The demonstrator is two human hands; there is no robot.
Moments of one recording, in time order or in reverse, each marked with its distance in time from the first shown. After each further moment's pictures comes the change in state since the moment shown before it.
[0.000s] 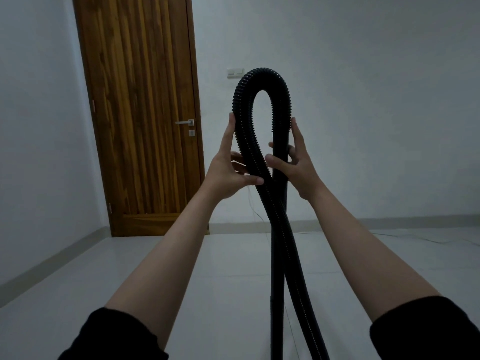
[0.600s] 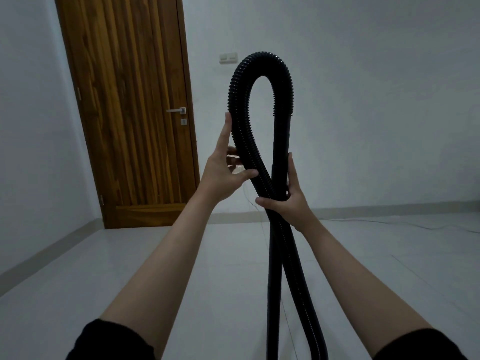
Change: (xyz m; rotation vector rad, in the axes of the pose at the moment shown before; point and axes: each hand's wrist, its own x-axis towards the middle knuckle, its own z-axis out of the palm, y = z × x) left_hand -0.006 -0.030 0.024 0.013 0.049 -0.010; right_hand -0.064 0.072 0.009 -0.070 0.046 0.105
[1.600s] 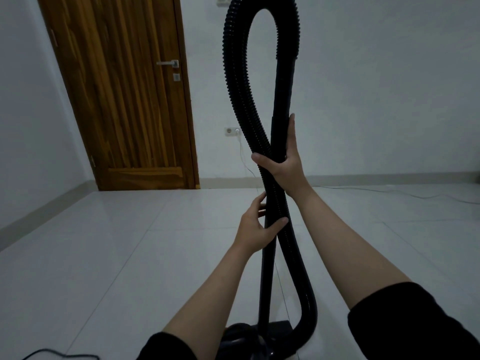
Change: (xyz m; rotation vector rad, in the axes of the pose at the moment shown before) left_hand -0.149 -0.090 0.128 -0.199 -0.165 -0.504; right_hand 0.002 0.020 0.021 -0.052 0.056 0.019
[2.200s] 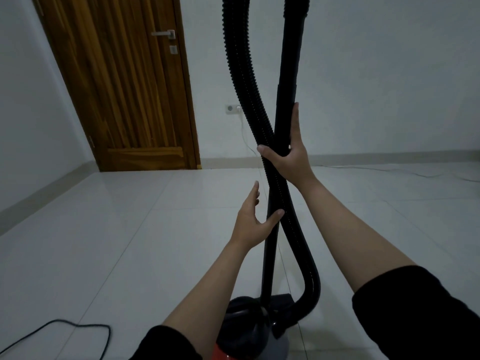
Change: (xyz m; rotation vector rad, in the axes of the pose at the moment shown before) left_hand -0.029 -0.033 0.001 0.051 0.029 -0.048; right_hand -0.023 0.031 0.000 -0.145 -0.020 -0.013
